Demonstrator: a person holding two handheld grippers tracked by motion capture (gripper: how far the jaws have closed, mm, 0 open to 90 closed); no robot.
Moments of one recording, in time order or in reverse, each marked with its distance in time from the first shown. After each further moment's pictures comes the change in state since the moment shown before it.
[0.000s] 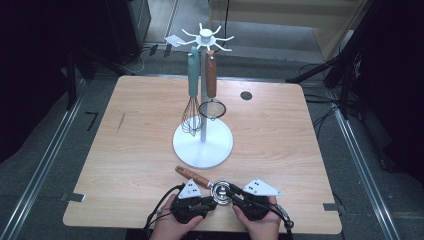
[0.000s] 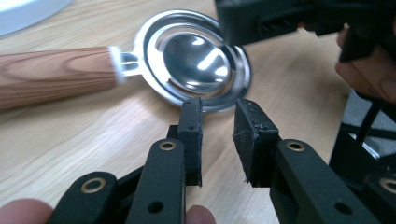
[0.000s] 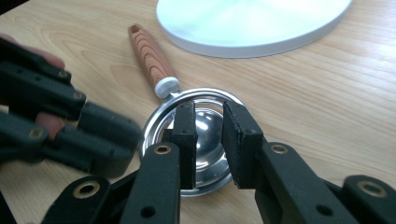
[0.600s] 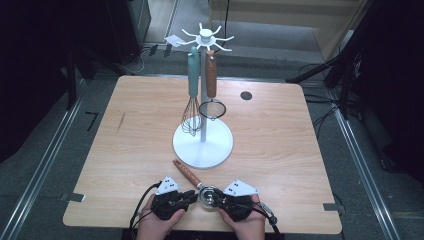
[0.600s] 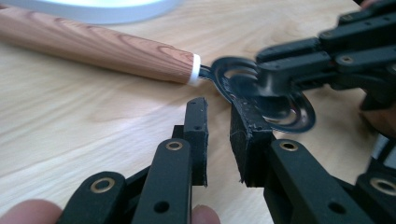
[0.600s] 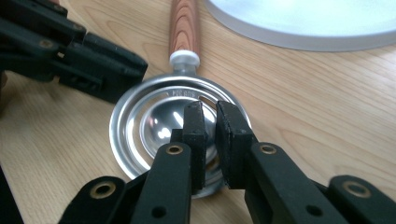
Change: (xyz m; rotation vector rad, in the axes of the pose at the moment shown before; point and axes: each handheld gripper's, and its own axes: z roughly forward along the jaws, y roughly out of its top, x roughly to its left) left arm 0.028 -0.016 -0.033 -0.061 0.105 -0.129; right arm 0.028 0.001 0.031 0.089 0.057 -0.093
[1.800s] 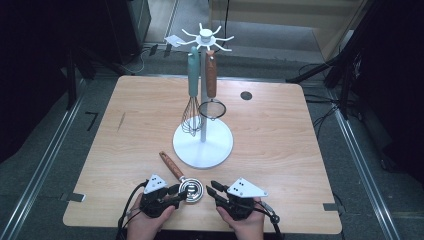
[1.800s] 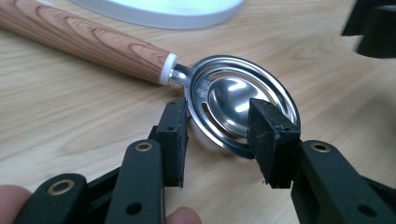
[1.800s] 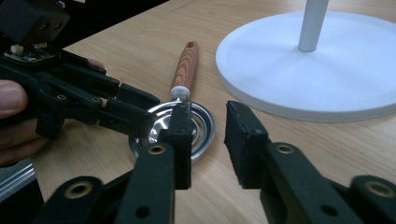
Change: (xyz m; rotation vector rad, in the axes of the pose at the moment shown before) left arm 0.018 -0.005 -0.021 -0.042 0.131 -0.043; right arm 0.006 0.014 -0.013 -0.211 0.064 0.005
